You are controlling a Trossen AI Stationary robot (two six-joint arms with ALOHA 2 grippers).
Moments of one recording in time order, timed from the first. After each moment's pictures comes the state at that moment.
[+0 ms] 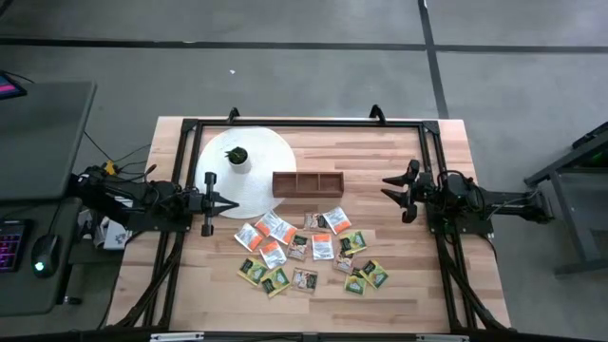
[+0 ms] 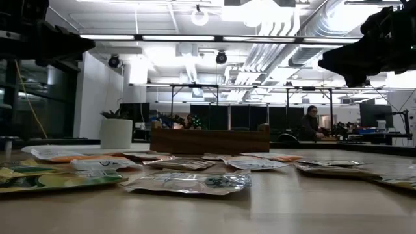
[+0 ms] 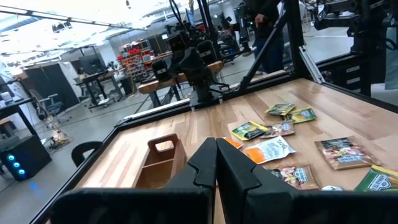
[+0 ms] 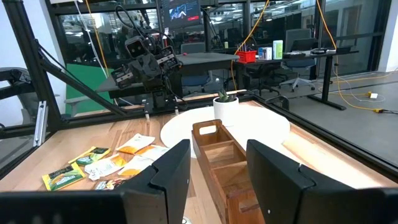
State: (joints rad) left arm -0.30 0.02 0.02 0.05 -0.28 0.31; right arm -0.05 0.03 0.01 0.06 0.15 0.10
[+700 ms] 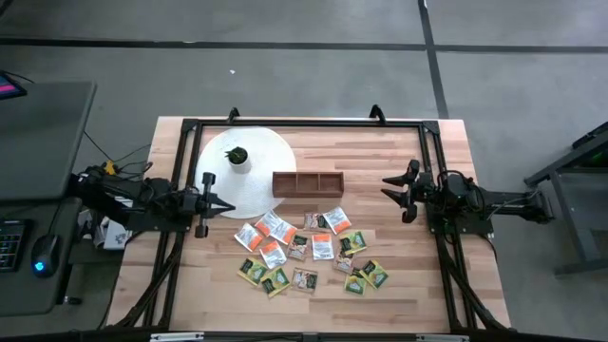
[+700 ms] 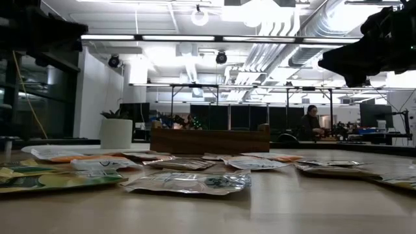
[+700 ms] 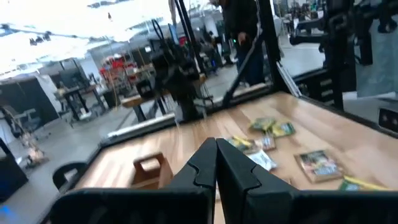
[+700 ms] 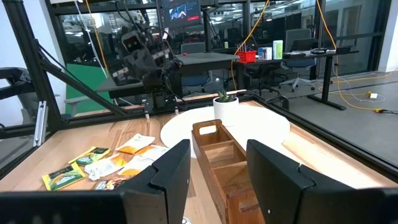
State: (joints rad) left arm -0.30 0.02 0.09 0.00 -0.19 0.33; right arm -0.05 0.03 0.01 0.06 0.15 0.10
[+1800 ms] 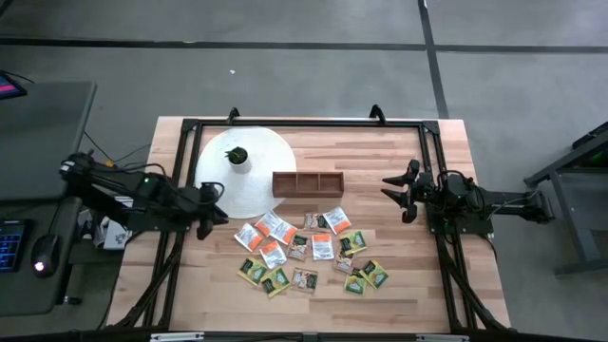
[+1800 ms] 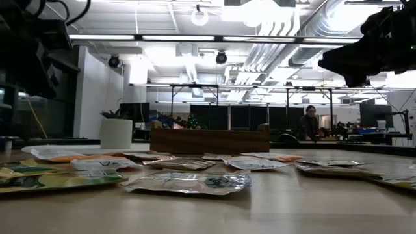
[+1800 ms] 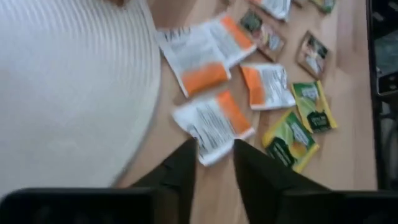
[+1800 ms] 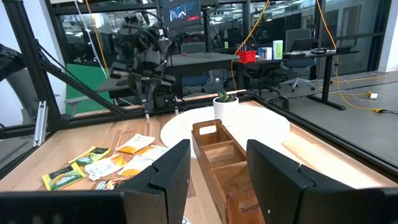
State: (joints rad) left arm -0.30 0.44 0.39 -0.71 -0.11 -0.72; right arm -0.05 0.03 0.01 0.06 0.15 0.10
